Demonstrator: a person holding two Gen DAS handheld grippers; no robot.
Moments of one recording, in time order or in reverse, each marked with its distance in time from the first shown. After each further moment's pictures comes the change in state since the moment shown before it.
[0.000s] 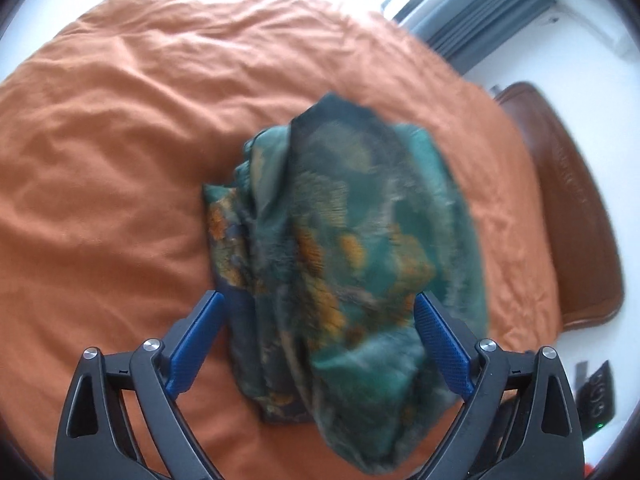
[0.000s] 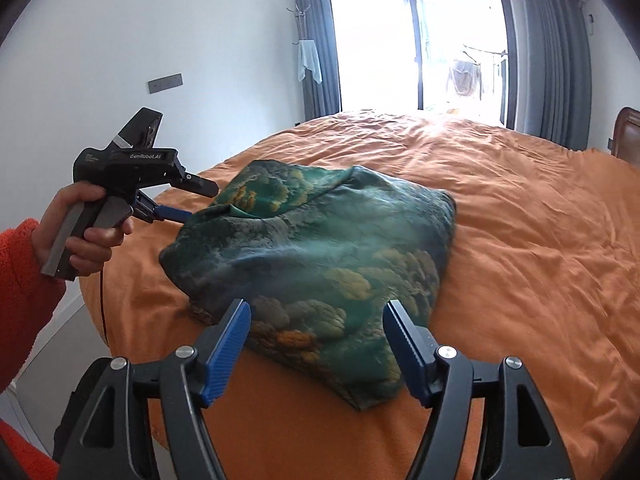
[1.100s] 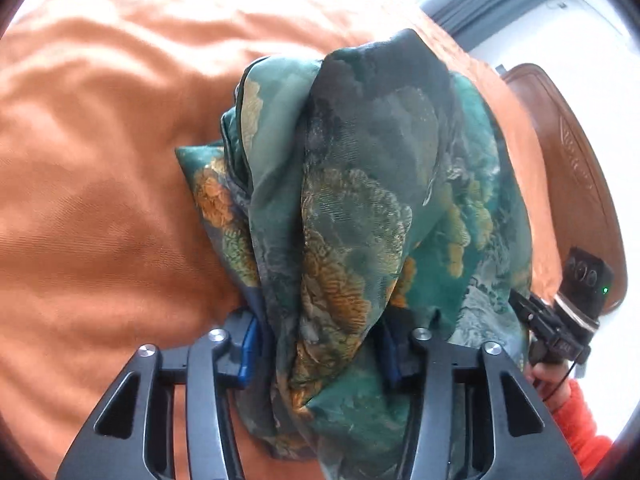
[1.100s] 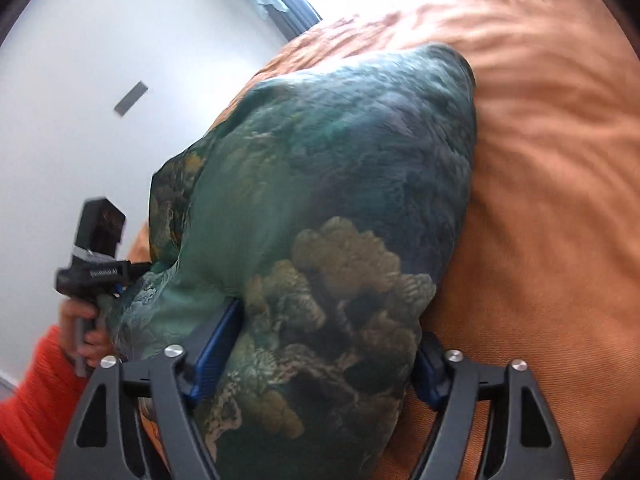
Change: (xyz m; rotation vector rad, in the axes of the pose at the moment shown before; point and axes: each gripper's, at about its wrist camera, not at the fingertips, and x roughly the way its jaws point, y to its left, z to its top) left arm 0.046 0.014 -0.001 0.015 0.055 -0.042; right arm 0.139 -0.091 0.019 0.312 0.279 0.285
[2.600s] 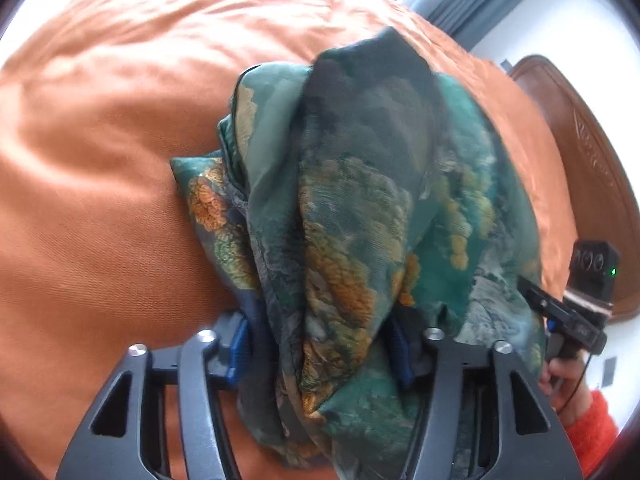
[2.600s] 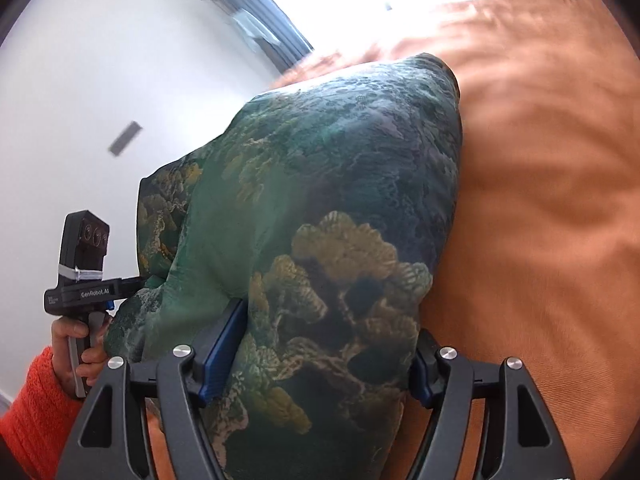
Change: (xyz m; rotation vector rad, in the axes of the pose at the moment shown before) left arm 0.046 0.007 0.002 0.053 -0.054 0.058; right arm 0.039 -0.049 0.025 0.102 -0.071 0.025
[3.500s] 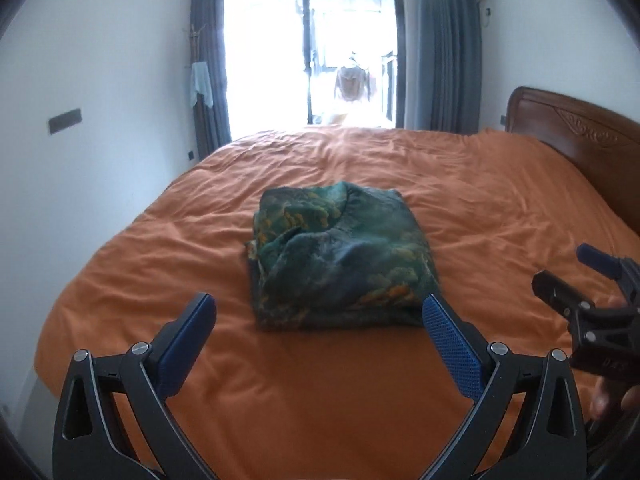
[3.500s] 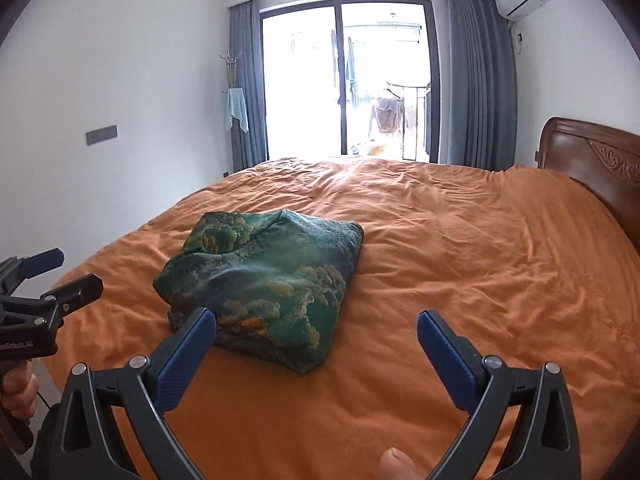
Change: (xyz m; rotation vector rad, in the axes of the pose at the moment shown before) left arm -0.224 -0.227 -0.248 0.231 -0.586 0.422; right arm -0.235 0.176 -0.165 -0.352 -0.457 -0.485
